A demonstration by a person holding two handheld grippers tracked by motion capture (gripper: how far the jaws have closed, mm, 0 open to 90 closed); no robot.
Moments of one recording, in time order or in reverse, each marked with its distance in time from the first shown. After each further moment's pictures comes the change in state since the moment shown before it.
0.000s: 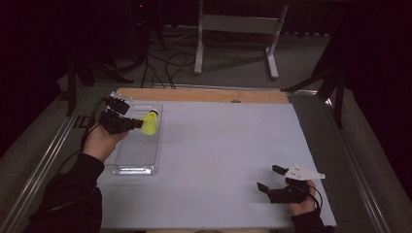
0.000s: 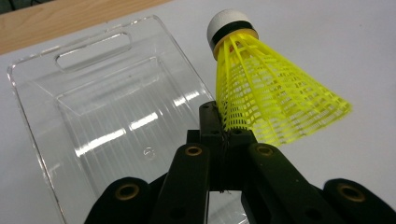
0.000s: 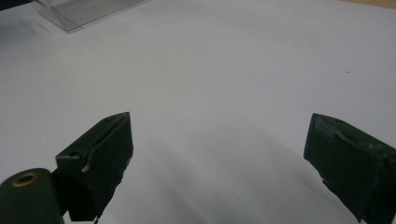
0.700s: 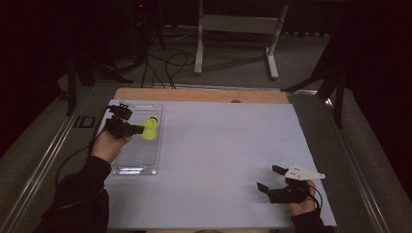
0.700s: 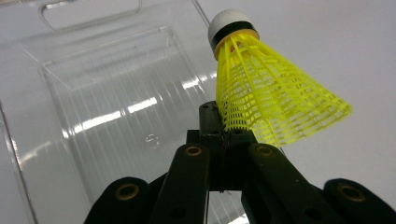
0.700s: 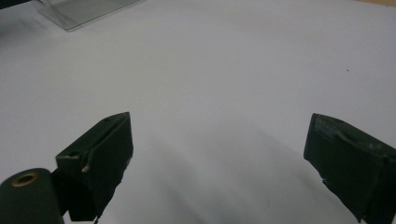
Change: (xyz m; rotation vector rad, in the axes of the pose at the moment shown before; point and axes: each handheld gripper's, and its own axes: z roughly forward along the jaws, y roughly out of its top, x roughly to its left) left arm 0.014 -0.015 0.038 0.059 0.023 -0.084; right arm -0.001 0.000 0.000 0.005 0.002 -0.001
